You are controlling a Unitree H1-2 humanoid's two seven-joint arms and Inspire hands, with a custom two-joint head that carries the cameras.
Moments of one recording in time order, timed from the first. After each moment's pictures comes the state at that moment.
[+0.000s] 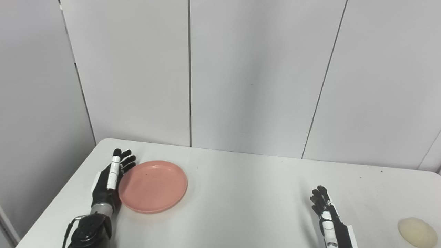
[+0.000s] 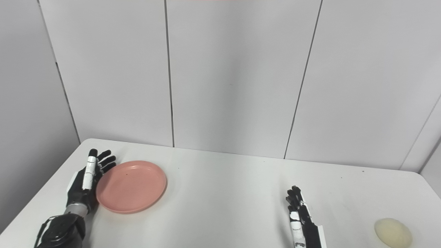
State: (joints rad) left arm -0.51 0.23 0.18 0.56 -0.21 -0.02 0.01; right arm -0.10 -0.02 -0.03 0.03 -0.02 -0.20 -0.02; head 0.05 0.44
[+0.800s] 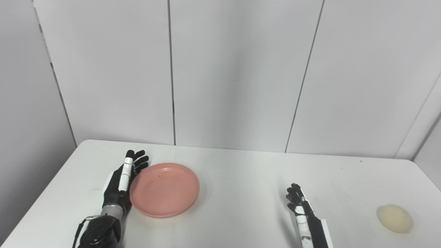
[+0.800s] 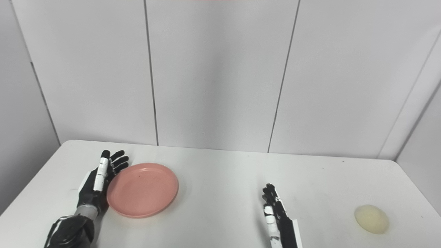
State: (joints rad) left arm -0.53 0.16 0.10 0.55 -0.19 -0.01 -0.01; right arm -0.08 0.03 0.00 0.00 -0.10 -0.16 -0.06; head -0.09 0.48
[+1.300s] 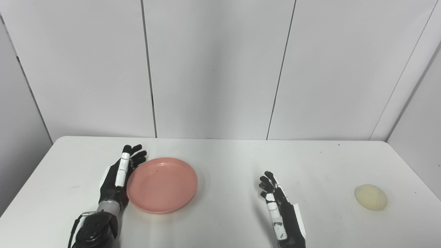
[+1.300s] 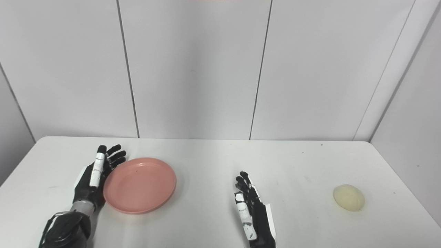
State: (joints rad) left arm -0.54 0.10 0.05 0.55 -0.16 0.00 -0.02; right arm -0.08 0.07 0.03 -0.01 -0.17 -0.15 -0.09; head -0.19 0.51
